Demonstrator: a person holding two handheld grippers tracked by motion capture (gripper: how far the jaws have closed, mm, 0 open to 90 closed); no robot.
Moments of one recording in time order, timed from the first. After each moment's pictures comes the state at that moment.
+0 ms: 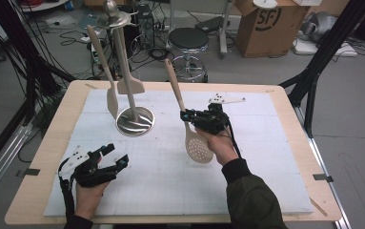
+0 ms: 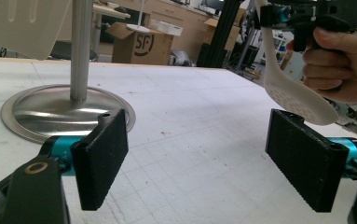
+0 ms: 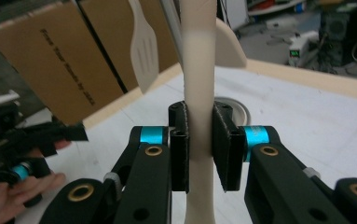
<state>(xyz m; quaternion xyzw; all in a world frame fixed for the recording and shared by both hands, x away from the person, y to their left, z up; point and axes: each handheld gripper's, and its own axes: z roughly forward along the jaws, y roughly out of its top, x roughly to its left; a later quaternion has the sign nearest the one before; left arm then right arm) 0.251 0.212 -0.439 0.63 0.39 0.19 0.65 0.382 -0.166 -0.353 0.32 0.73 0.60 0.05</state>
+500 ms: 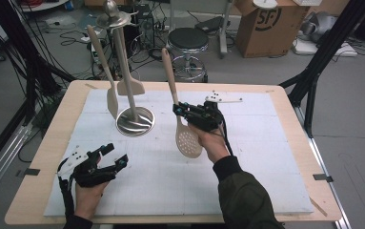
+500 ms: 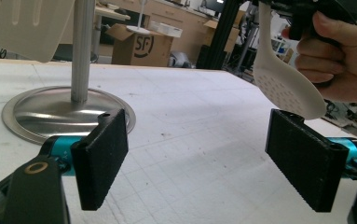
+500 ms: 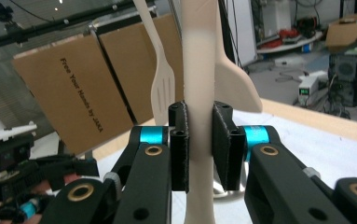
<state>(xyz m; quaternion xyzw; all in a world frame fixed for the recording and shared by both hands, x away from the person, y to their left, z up) 0.250 0.213 -0.438 0.62 0.39 0.19 0.65 0.383 -0.147 -0.345 0.29 0.69 0.66 0.06</state>
